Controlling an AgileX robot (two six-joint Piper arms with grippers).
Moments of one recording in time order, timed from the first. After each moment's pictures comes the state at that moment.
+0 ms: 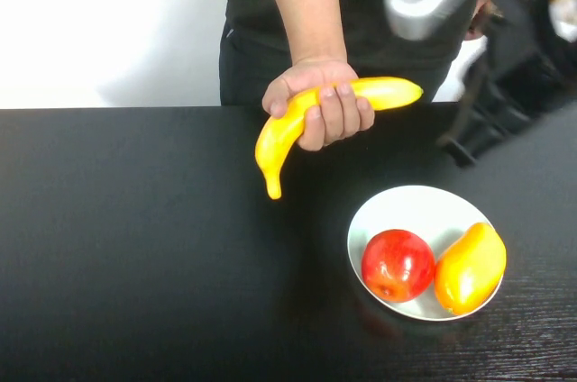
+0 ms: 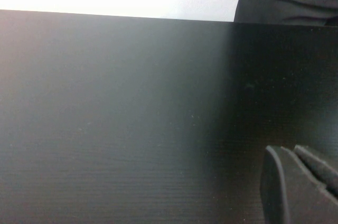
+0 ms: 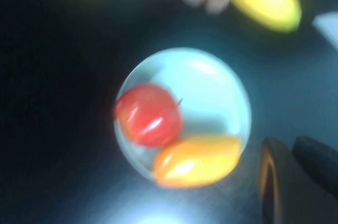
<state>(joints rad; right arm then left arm) 0.73 1.38 -1.56 -0.28 1.25 -0.05 -0.16 -0.01 0.02 0.09 0.36 -0.11</state>
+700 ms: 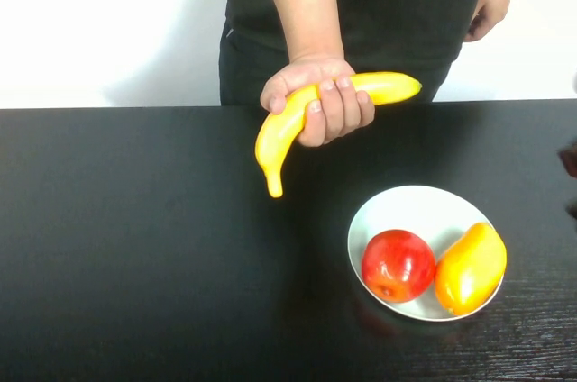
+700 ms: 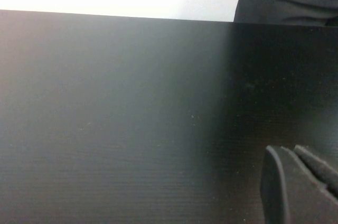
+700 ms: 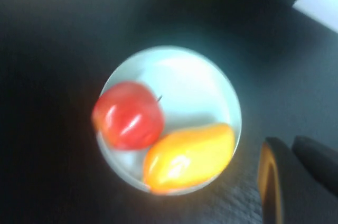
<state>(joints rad) 0.50 1.01 -1.06 -0.14 0.94 -0.03 -0.16 -0.01 0.02 0.09 0.36 -0.11</state>
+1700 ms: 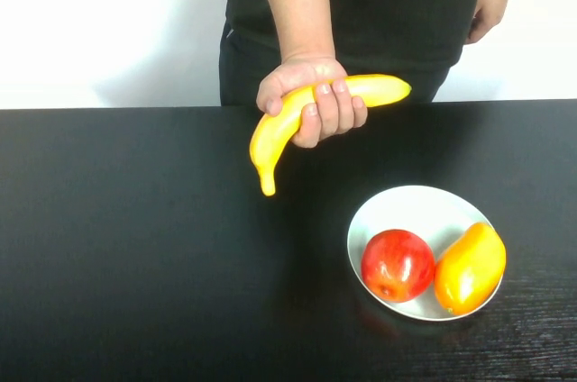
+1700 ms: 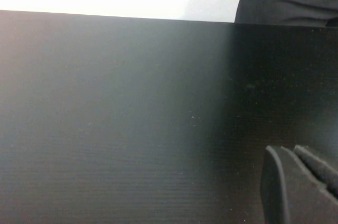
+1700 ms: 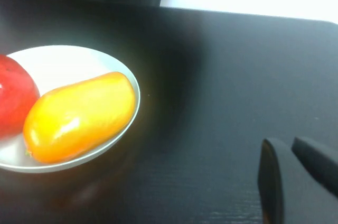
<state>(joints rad) 0.00 -0.01 0.03 0.08 0.37 -0.13 -0.16 -0.01 0.02 0.09 0.36 -0.11</state>
